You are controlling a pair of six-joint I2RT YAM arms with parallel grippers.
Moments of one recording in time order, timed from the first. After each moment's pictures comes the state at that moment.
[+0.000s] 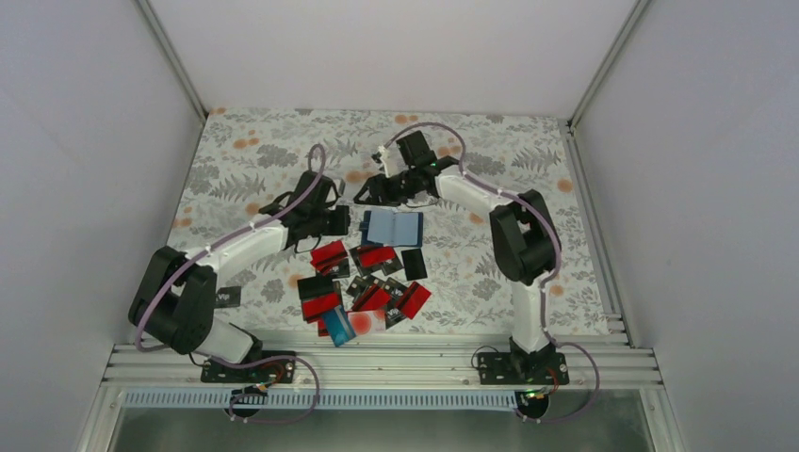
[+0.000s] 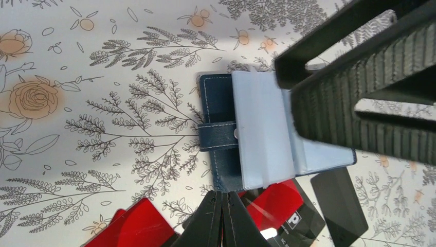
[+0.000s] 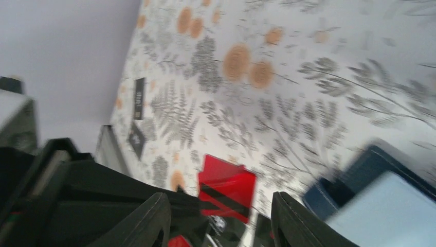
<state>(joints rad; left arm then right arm) -0.48 1.48 0.89 -0.31 0.16 -0.46 0.56 2.09 1.59 -0.41 -0.81 0.40</state>
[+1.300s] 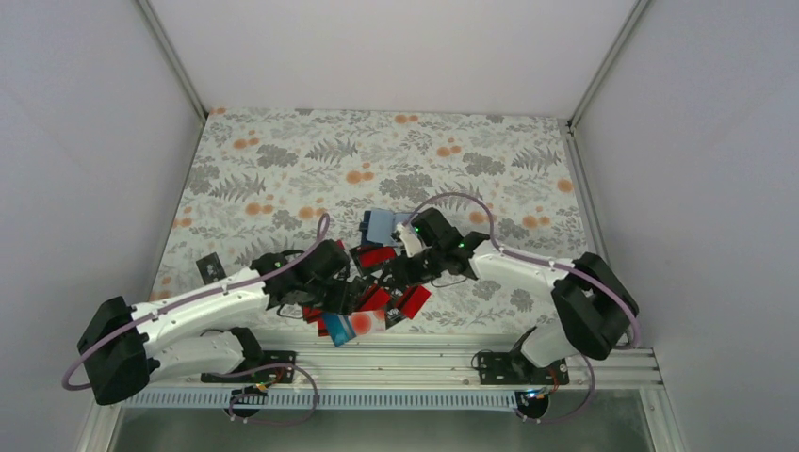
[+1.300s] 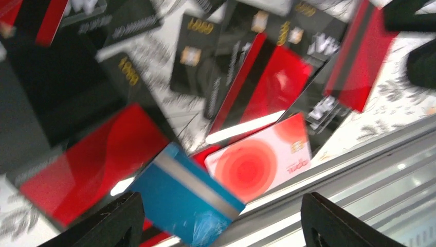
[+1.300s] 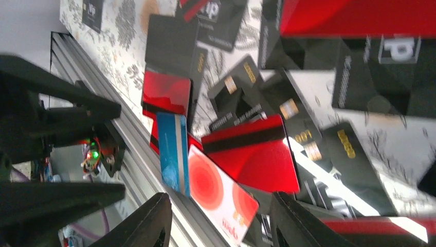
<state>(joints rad) -0.92 1.10 0.70 -0.74 0.10 -0.70 0.78 1.45 0.77 -0.32 -0.58 0.54</state>
